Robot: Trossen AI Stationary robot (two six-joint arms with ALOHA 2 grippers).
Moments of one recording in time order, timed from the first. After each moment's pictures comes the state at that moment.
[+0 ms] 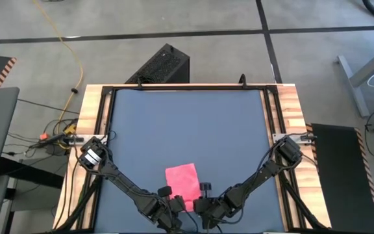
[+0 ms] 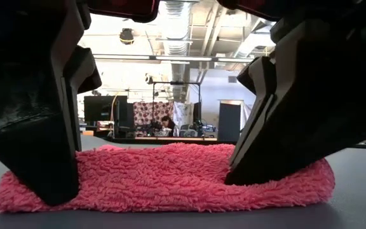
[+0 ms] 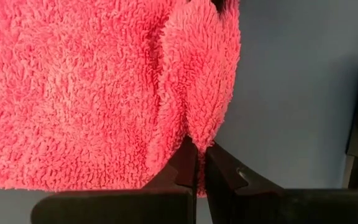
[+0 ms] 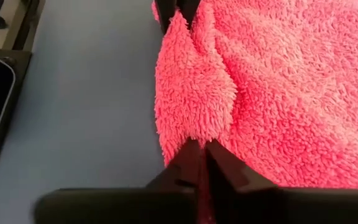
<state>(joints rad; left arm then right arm) -0.67 2.16 1.55 -0.57 -0.25 -0.95 0.69 2.13 1.35 -0.24 0.39 0.51</state>
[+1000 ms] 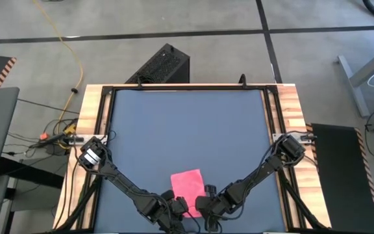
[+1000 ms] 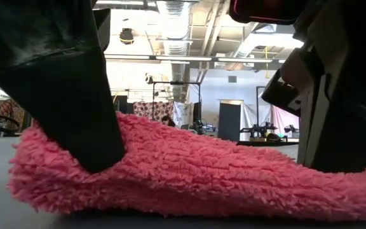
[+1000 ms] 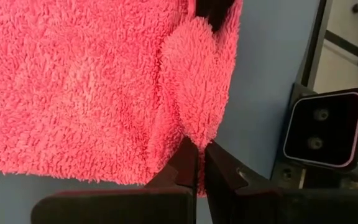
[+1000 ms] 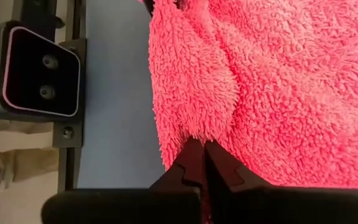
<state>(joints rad) -0.69 2.15 1.55 -0.44 -0.24 -1.04 0.66 2.05 1.35 -0.31 0.13 0.72</state>
